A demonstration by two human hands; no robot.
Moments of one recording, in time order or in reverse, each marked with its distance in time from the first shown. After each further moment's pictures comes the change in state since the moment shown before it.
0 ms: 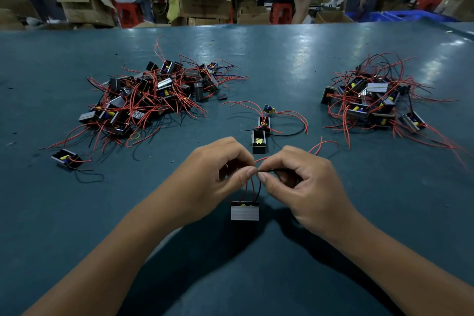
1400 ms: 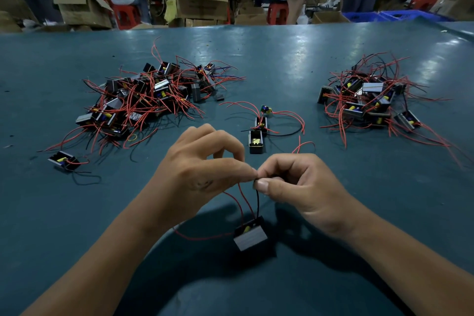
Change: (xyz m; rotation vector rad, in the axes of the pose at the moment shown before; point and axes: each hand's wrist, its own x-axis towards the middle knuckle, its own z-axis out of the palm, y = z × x) left_hand -0.003 -0.001 -0.014 0.309 0.177 0.429; right_hand 0.000 -0.008 -0.009 0.601 -0.258 0.333
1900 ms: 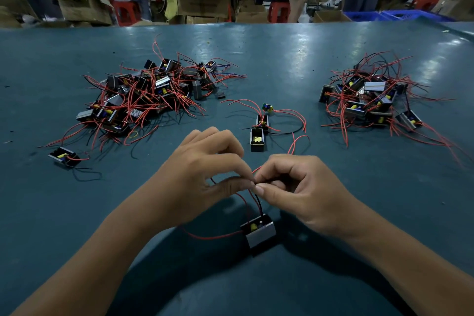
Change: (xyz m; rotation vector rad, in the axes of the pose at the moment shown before) left_hand 0.000 0.007 -0.008 -0.045 -0.172 -0.112; right_hand -0.001 0.003 -0.002 -0.293 -0.035 -0.101
